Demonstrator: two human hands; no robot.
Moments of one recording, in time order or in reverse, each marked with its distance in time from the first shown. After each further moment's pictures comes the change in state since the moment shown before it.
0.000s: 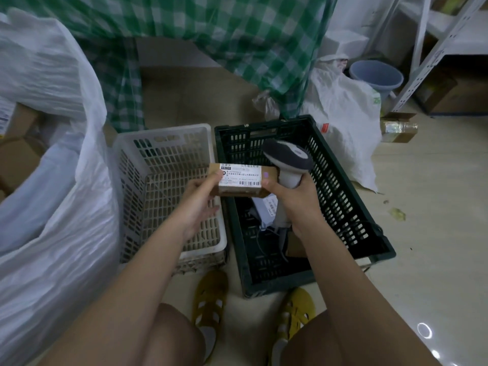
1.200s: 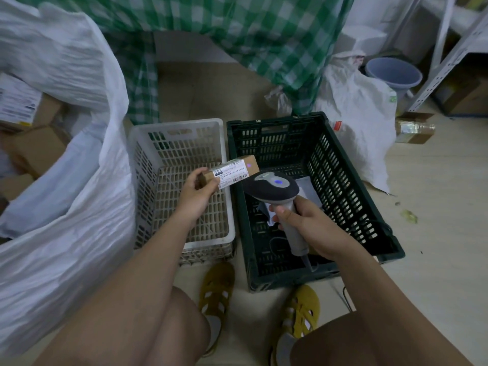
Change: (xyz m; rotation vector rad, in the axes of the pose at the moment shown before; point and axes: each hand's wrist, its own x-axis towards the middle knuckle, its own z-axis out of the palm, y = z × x) left_hand 0.027 -0.030 -0.029 0.271 0.259 0.160; right_hand -0.044 -0.002 -0.032 -0.381 -0.517 0.116
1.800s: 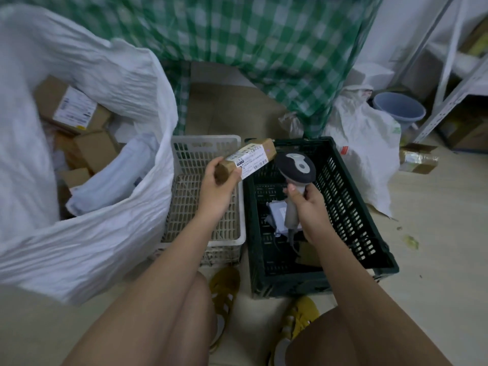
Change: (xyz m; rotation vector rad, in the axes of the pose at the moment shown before) left_hand -0.068 0.060 -0.010 -0.130 0.117 0.243; right_hand 0.009 -0.033 0.024 0.185 0.370 -0.132
